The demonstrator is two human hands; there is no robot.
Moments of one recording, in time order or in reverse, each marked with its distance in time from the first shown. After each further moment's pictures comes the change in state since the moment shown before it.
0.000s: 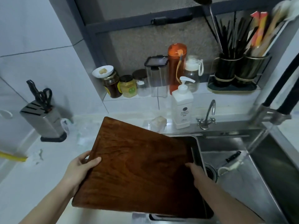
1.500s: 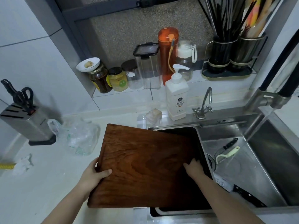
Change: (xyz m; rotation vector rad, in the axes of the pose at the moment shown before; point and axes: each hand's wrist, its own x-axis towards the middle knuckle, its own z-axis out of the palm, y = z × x) left_hand 0.050 -0.064 0.017 0.241 -0.111 -0.114; right_hand 0.045 0.031 -0.004 -0.894 0.162 -0.213
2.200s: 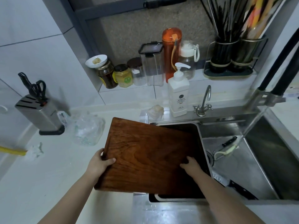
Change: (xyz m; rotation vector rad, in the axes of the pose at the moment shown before) left_hand -0.006 -0.004 0.010 0.200 0.182 0.010; right_hand -0.041 0.006 -0.007 0.080 -0.122 -0.137
